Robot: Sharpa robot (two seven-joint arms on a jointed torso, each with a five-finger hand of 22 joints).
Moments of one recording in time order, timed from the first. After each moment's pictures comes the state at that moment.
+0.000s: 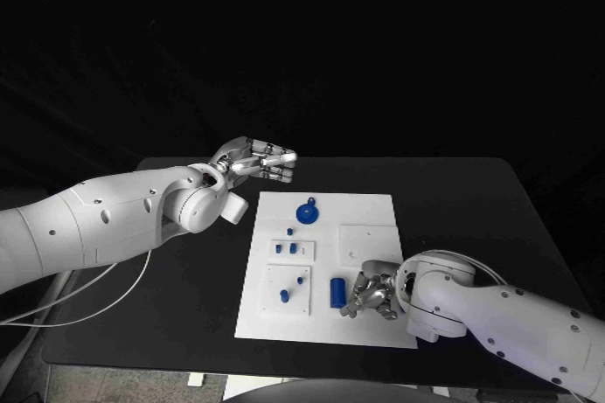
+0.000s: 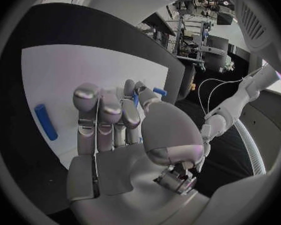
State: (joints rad) left arm 1.26 -0.79 -0.14 1.32 -0.21 -0.16 0.32; left_hand 1.31 -0.04 -0.09 0.03 0.08 0.95 0.16 0.06 0.06 1.10 0.14 0.06 0.06 1.10 0.14 0.07 0.07 0.07 1.03 0.12 0.09 0.08; right arm 0.81 -0.70 0.17 1.61 -1.25 0.13 -0.63; right_hand 1.13 0.01 0.14 -0.10 0.19 1.30 -0.03 0.06 0.68 1.44 -0.09 1.11 1.31 1.46 -0.12 1.03 1.06 0.05 1.47 -0.14 0.73 1.31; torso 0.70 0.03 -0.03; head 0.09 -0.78
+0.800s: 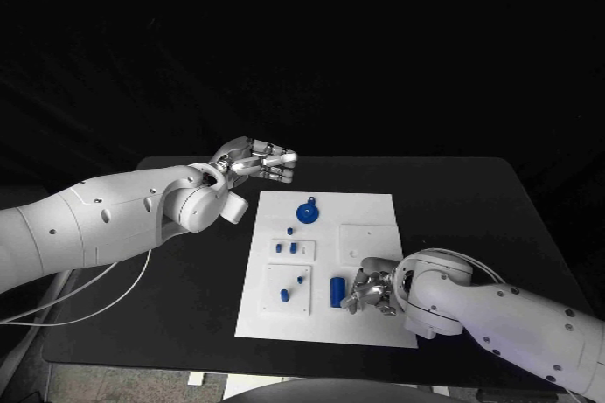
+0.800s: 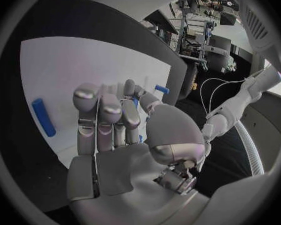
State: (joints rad) left arm 1.26 -0.79 -0.14 1.32 -0.21 -0.16 0.31; left_hand 1.31 -0.04 -0.09 0.03 0.08 0.95 0.16 0.06 0.06 1.10 0.14 0.06 0.06 1.10 0.14 0.07 0.07 0.07 1.03 0.12 0.09 0.08; right arm 0.81 -0.69 0.17 1.59 -1.27 0.12 -0.63; right_hand 1.01 0.04 0.35 -0.16 0.19 1.30 -0.03 0.06 0.74 1.45 -0.08 1.12 1.31 1.46 -0.12 1.03 1.05 0.05 1.47 -0.14 0.73 1.31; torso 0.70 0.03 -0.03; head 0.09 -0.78
